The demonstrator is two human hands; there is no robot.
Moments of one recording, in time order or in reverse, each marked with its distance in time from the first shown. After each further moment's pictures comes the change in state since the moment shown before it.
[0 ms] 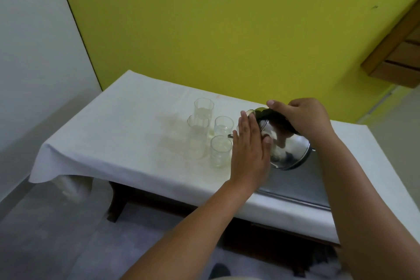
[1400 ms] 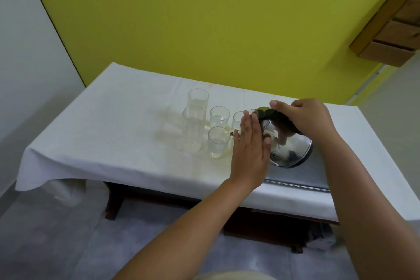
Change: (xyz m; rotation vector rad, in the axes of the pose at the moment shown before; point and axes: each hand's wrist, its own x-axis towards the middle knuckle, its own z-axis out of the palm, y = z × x) left_hand -0.014 -0.020 0.007 -0.048 -0.124 0.041; right_hand -0.017 0.016 0.009 -0.038 0.018 0.102
